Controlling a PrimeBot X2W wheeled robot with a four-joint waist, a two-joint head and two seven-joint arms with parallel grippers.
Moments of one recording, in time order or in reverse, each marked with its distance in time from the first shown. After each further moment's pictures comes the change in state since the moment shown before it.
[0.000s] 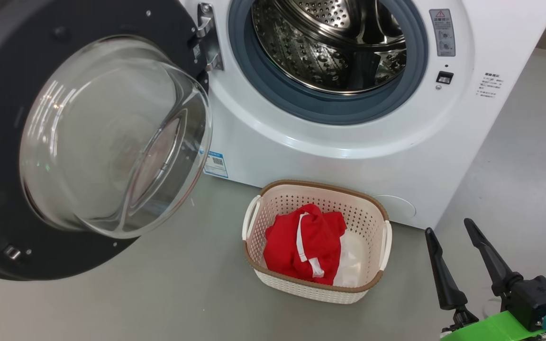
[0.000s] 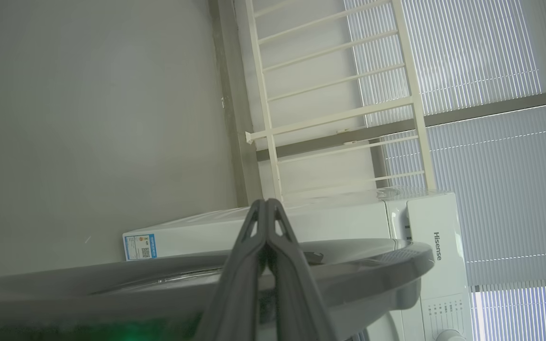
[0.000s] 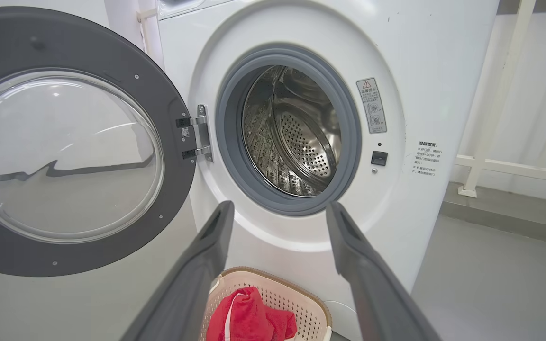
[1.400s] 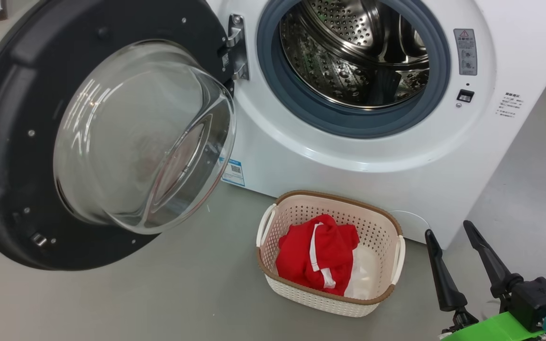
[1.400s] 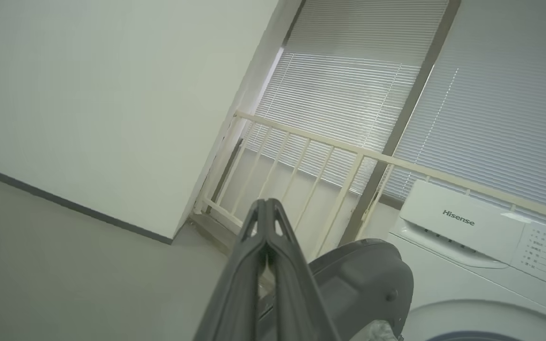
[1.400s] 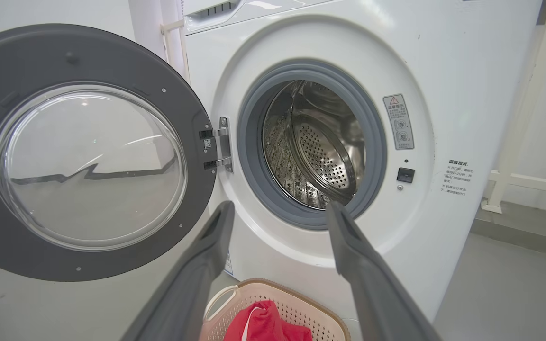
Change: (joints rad) left arm 0.401 -0.084 -0.224 -0.699 0.533 -0.026 -0.622; right arm 0.001 0.000 0.000 0.015 0.018 0.000 -0.008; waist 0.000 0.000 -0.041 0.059
